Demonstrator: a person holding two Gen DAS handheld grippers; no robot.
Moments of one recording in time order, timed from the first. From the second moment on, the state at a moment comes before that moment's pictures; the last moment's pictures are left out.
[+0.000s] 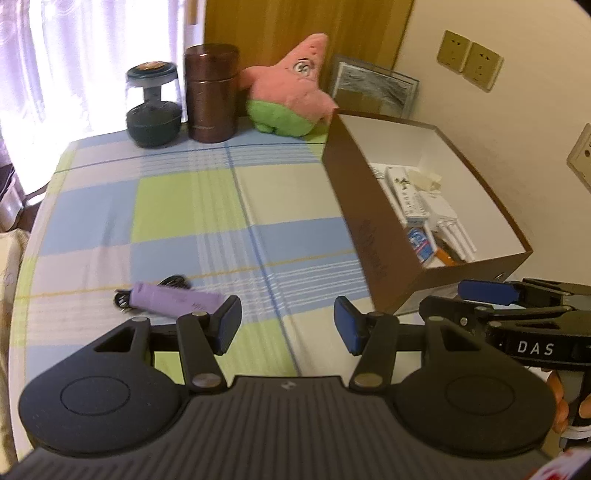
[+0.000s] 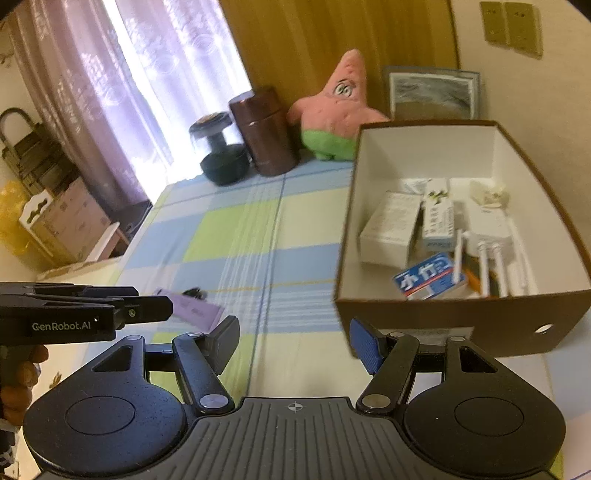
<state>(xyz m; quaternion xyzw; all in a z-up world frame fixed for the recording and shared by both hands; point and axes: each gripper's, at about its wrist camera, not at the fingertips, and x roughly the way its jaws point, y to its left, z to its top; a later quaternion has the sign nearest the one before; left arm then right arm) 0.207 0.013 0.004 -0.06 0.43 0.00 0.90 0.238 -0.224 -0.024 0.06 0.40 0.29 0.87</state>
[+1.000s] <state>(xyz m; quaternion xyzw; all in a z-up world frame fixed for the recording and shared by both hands) 0.164 0.103 -0.040 -0.09 0.47 0.08 0.87 0.227 -0.111 -0.073 -0.01 0.43 0.37 0.83</state>
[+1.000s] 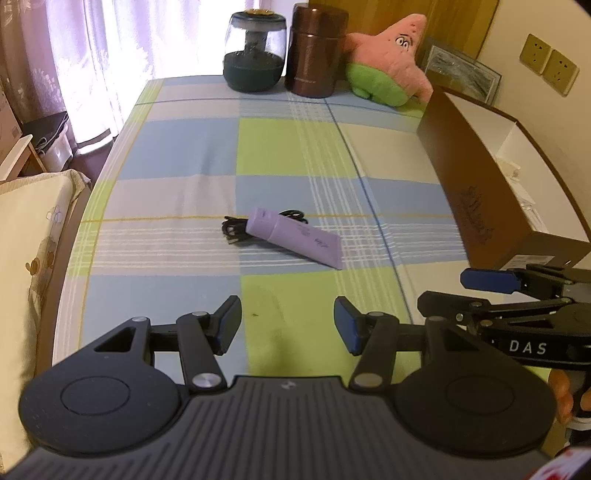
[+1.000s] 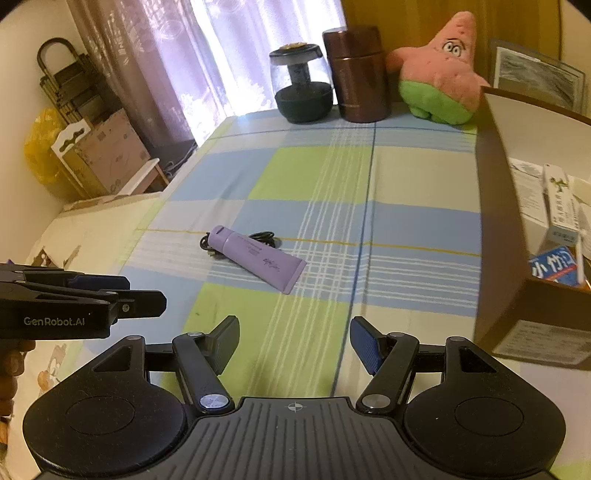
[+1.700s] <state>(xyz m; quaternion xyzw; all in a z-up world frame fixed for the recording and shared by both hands) 0.215 0.160 -0.093 -0.07 0.50 0.08 0.86 0.279 -0.026 -0.116 -0.08 0.40 0.44 0.80</state>
